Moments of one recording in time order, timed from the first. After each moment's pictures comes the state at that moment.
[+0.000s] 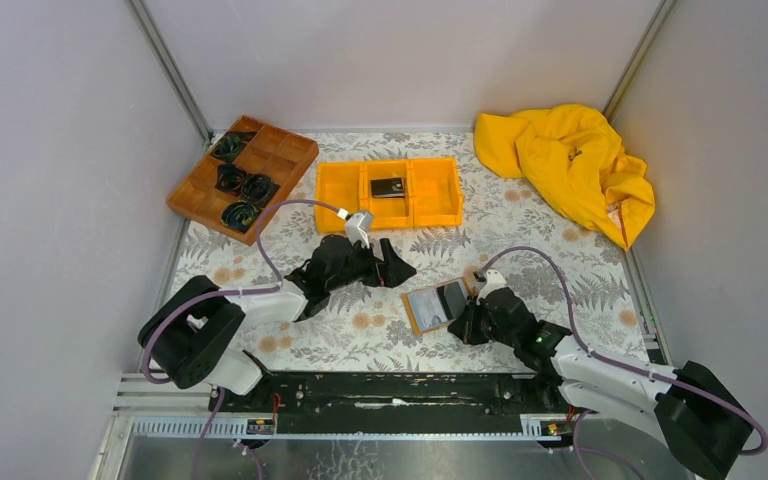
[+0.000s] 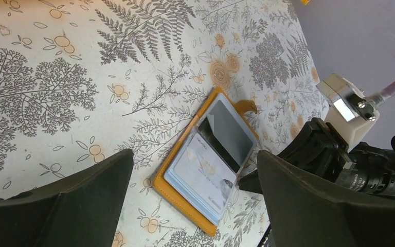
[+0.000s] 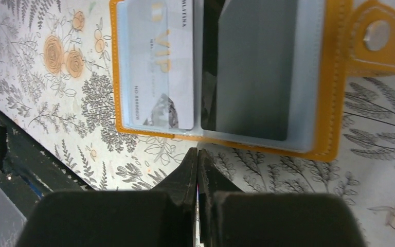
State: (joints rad) left arm -0.68 1.46 0.51 0.60 0.25 -0.70; right arm 0.76 0.85 0.13 0.03 -0.06 0.69
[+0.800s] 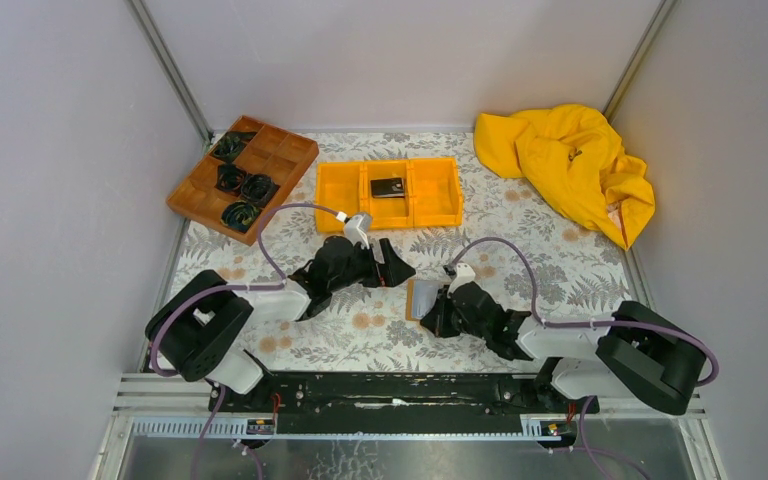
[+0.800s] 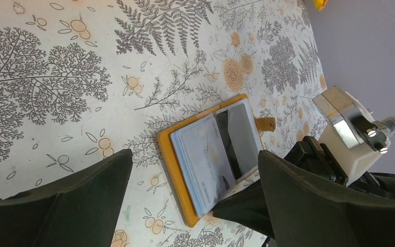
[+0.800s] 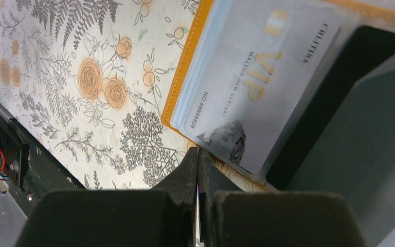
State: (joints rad) left arm -0.68 1.51 0.50 0.61 0.21 -0.75; right arm 0.93 1.26 0.24 0.36 0.03 0.78
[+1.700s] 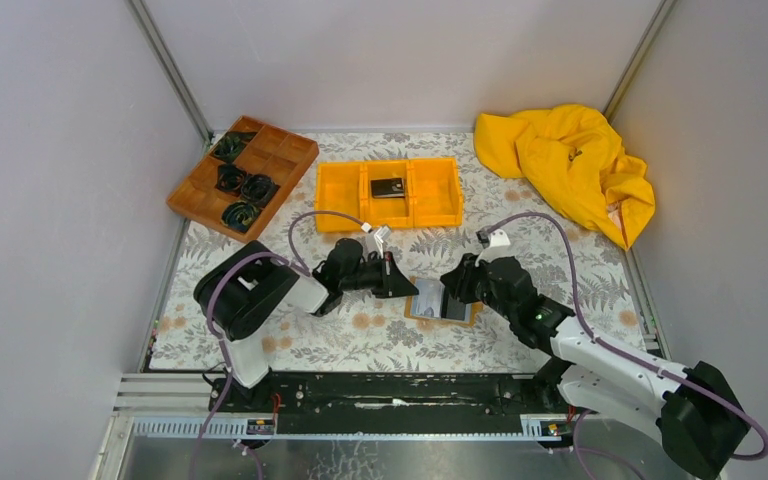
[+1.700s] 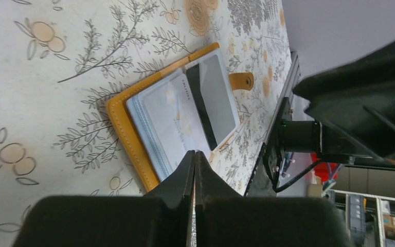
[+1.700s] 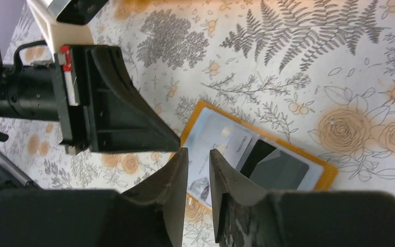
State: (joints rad) left arm -0.66 1.79 0.54 0.85 0.56 -0.85; right arm 0.75 0.90 0.38 0.07 0.09 0.56
